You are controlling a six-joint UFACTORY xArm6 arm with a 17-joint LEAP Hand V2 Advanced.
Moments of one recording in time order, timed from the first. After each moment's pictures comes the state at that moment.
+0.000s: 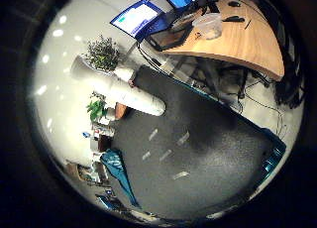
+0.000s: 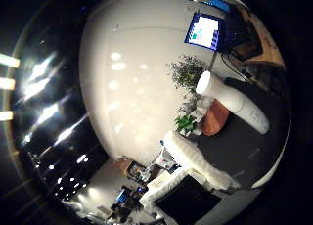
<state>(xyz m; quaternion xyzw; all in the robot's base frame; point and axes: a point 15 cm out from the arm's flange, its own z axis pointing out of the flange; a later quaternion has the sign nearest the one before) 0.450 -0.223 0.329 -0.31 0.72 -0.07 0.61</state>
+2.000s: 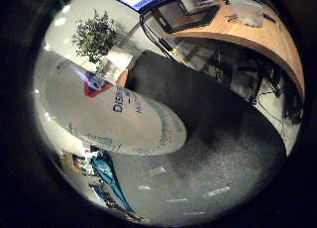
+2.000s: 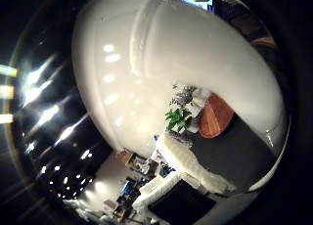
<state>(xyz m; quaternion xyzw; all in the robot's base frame) 0.577 -0.211 0.266 -0.37 0.71 -0.03 0.60</state>
